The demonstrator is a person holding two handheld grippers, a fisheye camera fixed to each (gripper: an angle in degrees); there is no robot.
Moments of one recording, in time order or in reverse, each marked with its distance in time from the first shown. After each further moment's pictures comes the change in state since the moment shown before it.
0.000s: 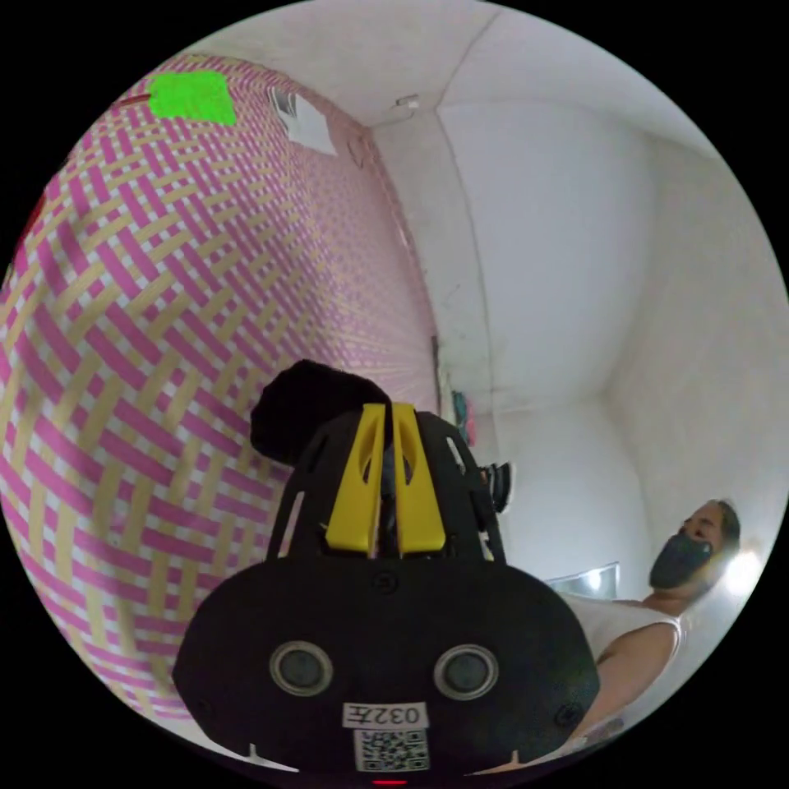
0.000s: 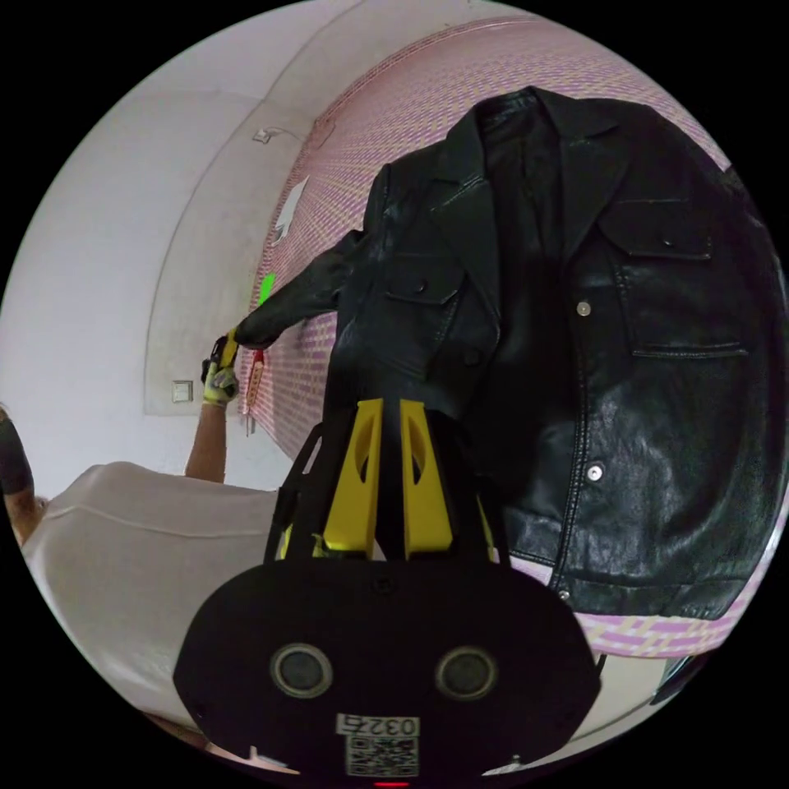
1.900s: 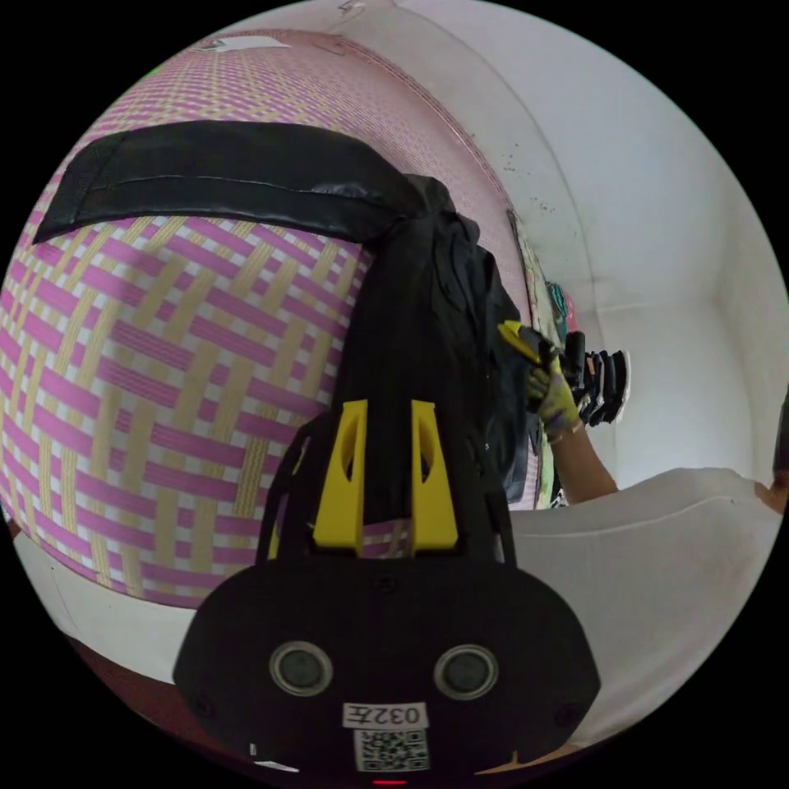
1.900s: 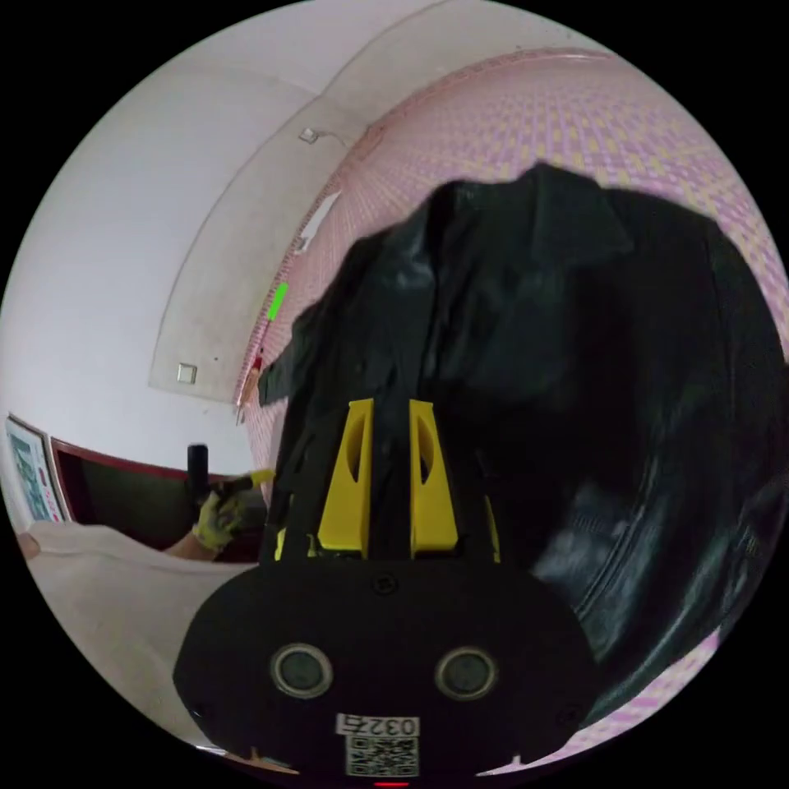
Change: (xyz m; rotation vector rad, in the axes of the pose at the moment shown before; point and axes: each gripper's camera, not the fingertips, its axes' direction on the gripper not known) left arm 0.056 0.284 0.290 -0.318 -0.425 0.085; right arm 0.125 -0.111 -0.033 -0.017 -0.035 -0.238
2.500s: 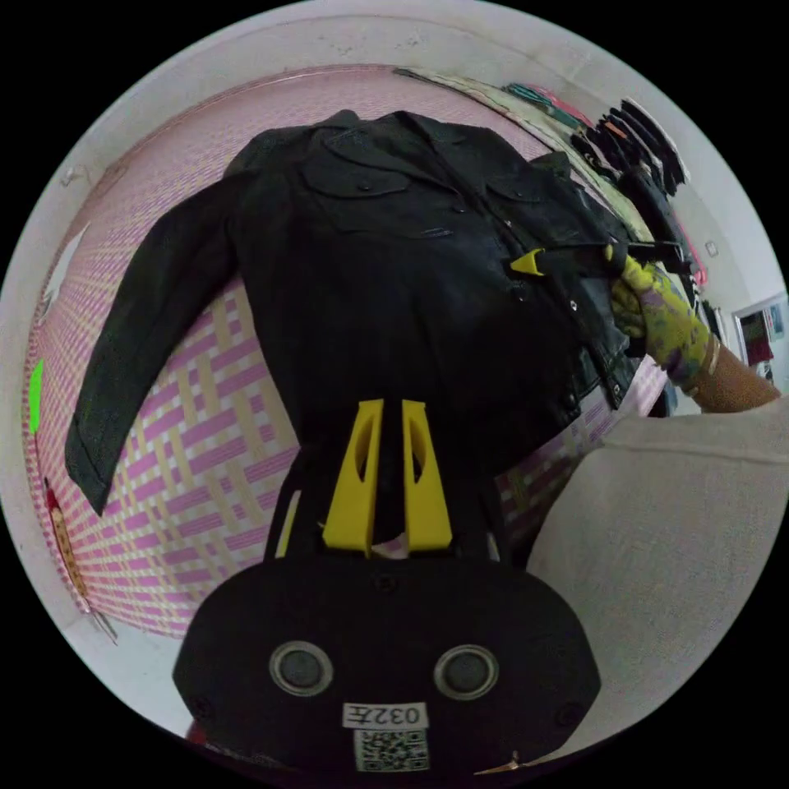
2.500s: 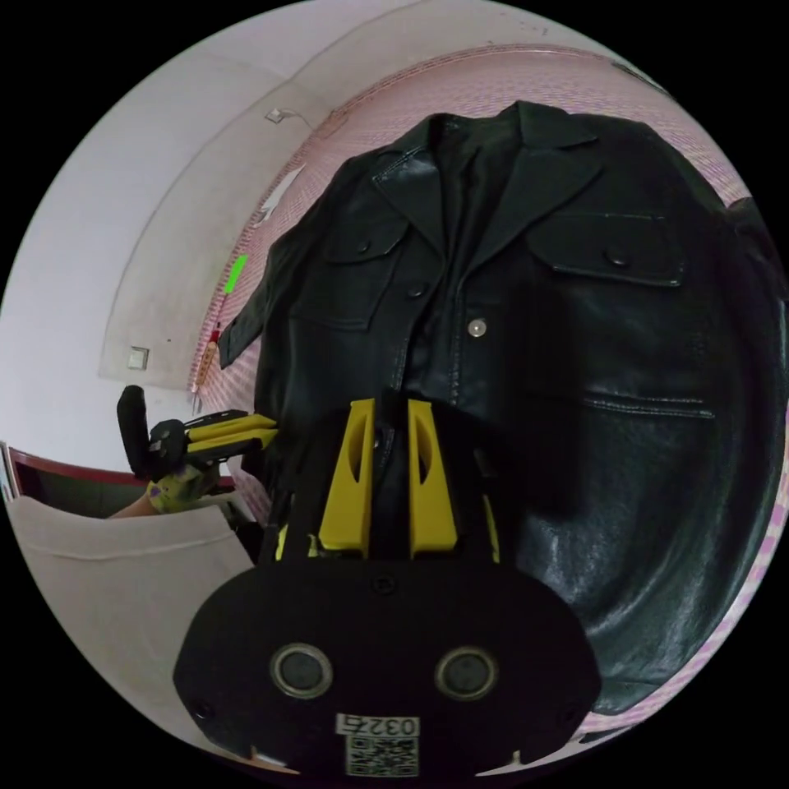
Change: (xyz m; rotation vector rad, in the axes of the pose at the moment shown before) left arm 0.101 0.015 0.089 -0.288 -0.550 0.653; right arm -0.051 0.104 0.037 0.019 0.179 0.081
